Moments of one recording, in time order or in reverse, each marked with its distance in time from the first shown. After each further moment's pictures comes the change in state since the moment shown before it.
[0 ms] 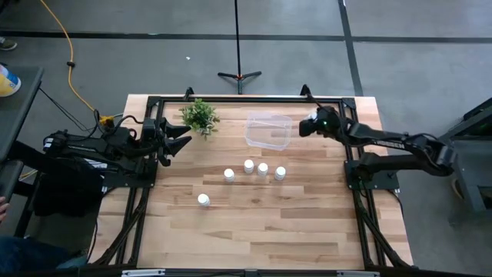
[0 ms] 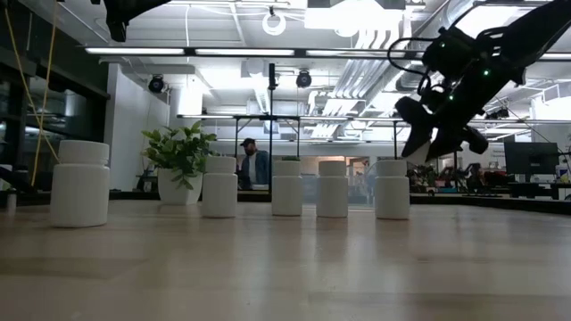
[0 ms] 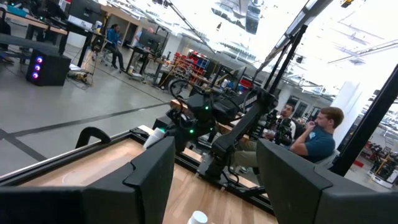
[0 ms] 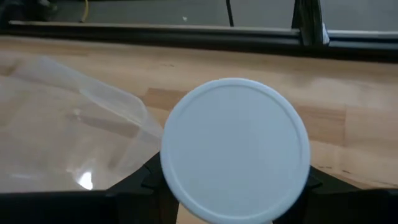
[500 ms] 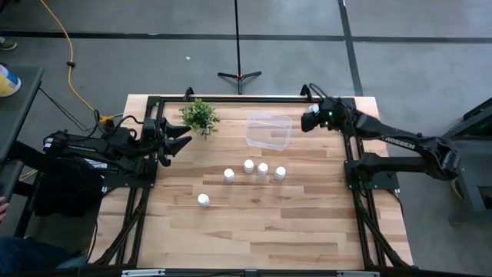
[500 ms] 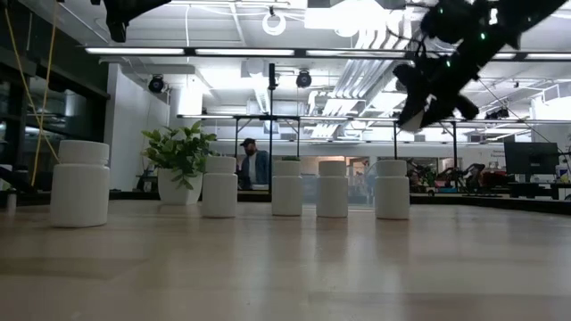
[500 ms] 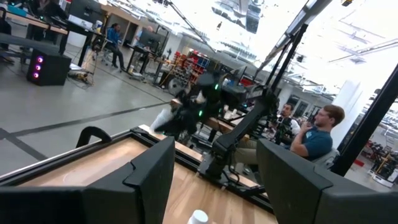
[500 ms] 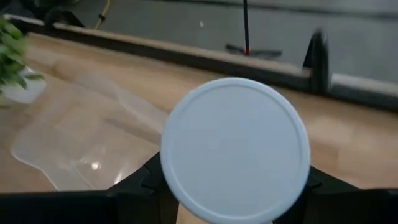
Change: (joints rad) left arm 0.000 0.000 0.000 -0.007 0.000 0.000; right arm 0.000 -0.067 0.222 -0.250 -0.037 -0.136
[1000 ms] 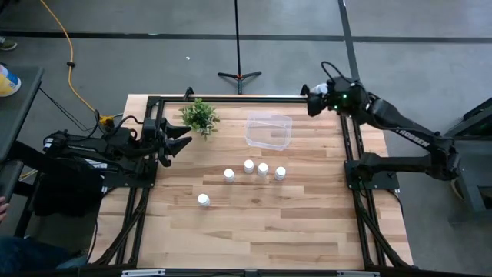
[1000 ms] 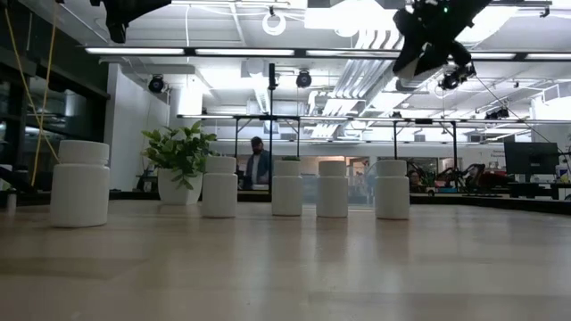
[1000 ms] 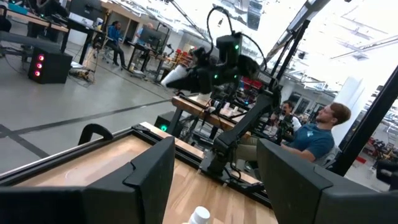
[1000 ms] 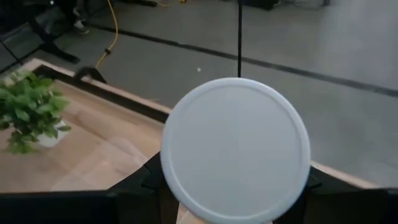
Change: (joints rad) left arm 0.000 0.000 0.000 -0.011 0.000 0.000; right arm -0.001 0.000 0.350 -0.219 0.078 -0.147
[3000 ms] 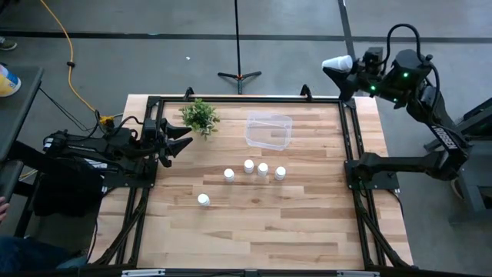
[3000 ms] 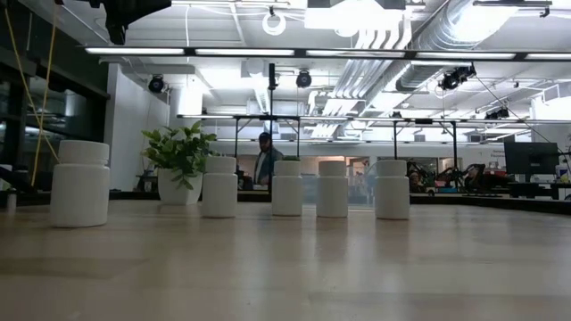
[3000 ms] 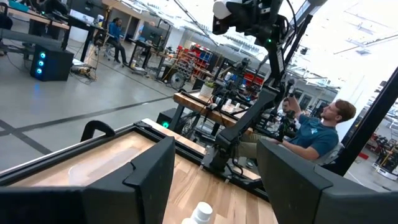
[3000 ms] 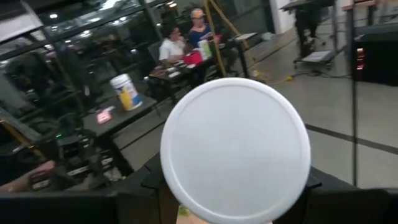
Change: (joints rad) left arm 0.000 0.000 0.000 -0.018 0.000 0.000; right arm 0.001 0.003 0.509 -0.057 -0.381 -0.005
